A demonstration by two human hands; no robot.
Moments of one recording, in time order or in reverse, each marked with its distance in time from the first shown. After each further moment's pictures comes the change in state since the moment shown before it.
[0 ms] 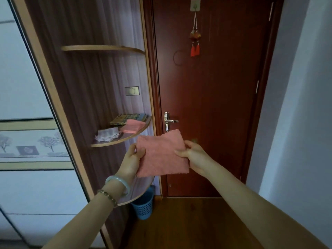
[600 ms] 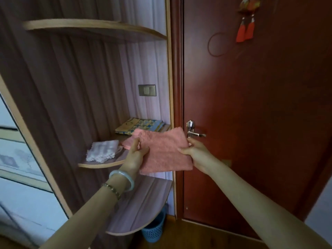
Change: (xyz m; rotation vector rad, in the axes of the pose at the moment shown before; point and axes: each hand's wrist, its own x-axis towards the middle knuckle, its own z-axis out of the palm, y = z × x) left_hand 0.304 -0.052 0.011 0.083 0.195 0.009; right_hand 0.359 0.012 -0.037 0.013 -0.182 0.037
